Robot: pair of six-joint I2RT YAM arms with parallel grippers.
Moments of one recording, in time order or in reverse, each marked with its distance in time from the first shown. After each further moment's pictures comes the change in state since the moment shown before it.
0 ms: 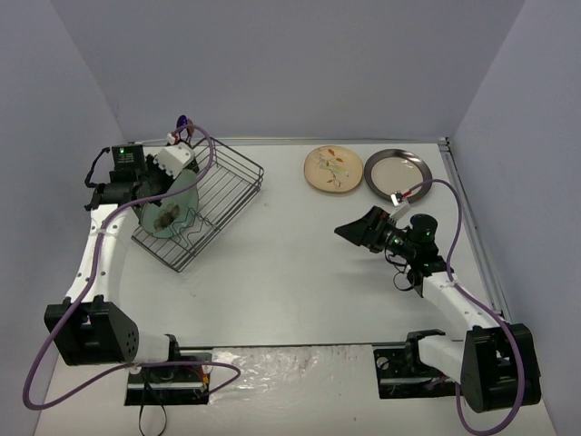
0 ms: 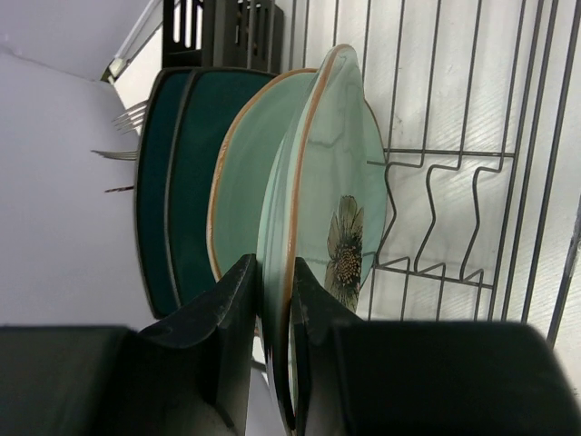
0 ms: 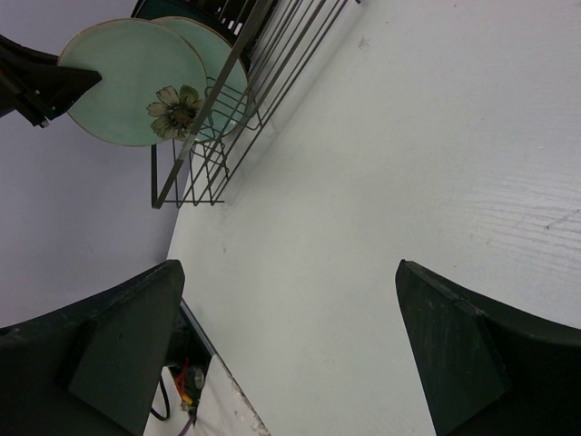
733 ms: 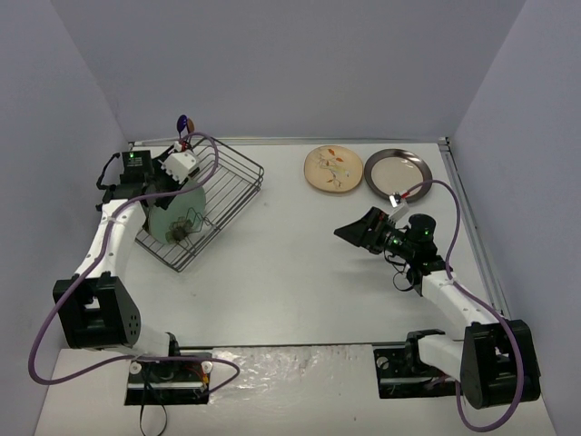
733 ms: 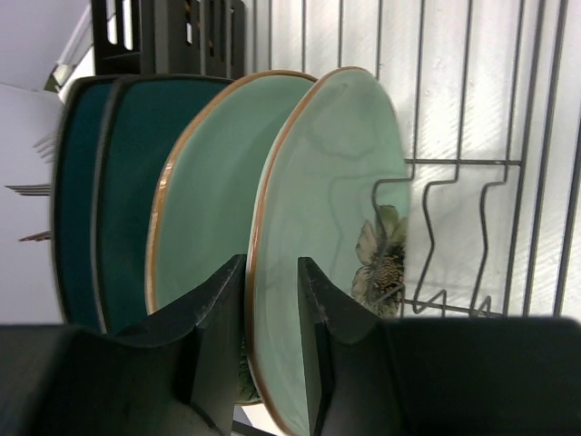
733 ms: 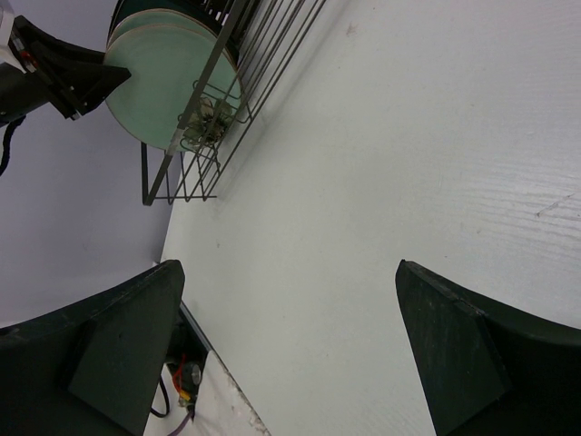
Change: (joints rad) left arm 0.016 0.095 -0.084 0.115 0.059 0.019; right arm 0.000 0.019 -0.002 -0.016 0.002 -0.010
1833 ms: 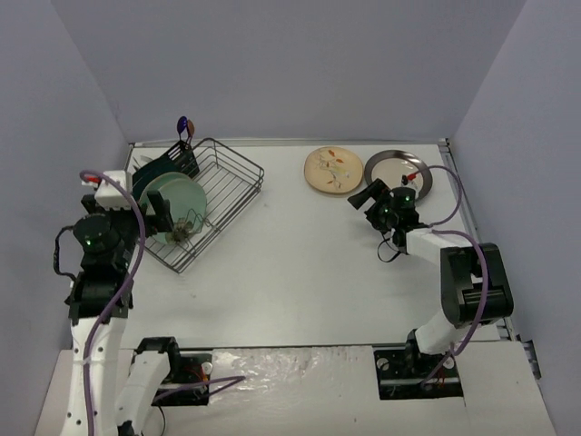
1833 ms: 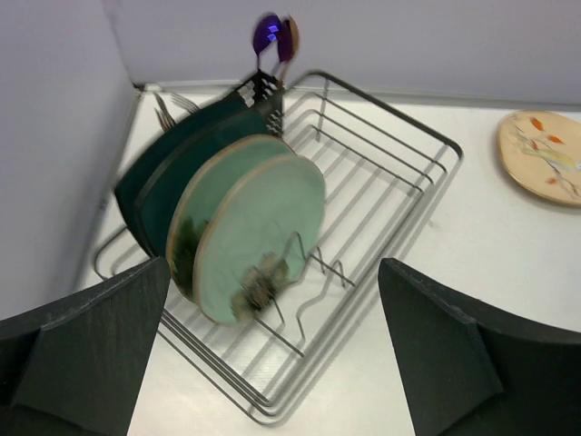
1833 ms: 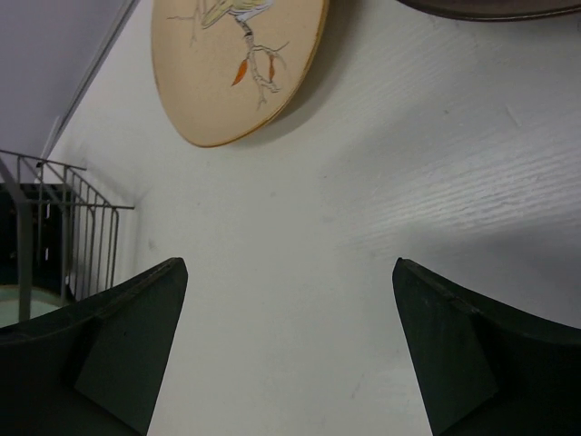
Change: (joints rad) left arm -0.014 -0.725 -0.300 0.142 -0.173 -0.777; right arm 0.001 0.466 0.297 -0.031 0.558 0.066
